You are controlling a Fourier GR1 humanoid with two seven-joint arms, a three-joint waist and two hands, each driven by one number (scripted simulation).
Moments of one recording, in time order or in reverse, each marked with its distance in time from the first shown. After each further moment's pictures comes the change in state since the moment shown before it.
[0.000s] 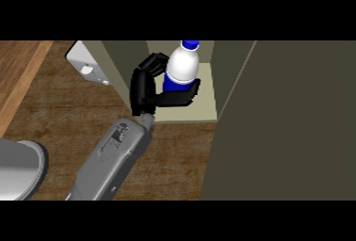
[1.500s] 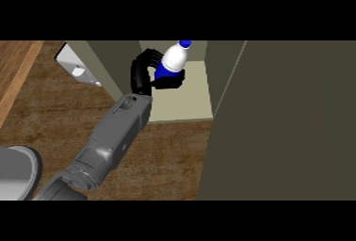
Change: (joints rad) left arm -0.376 0.001 0.194 0.837 -0.023 0.097 -0.251; right arm 0.007 -0.031 -0.017 -0.010 -0.045 0.012 -0.044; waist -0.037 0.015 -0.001
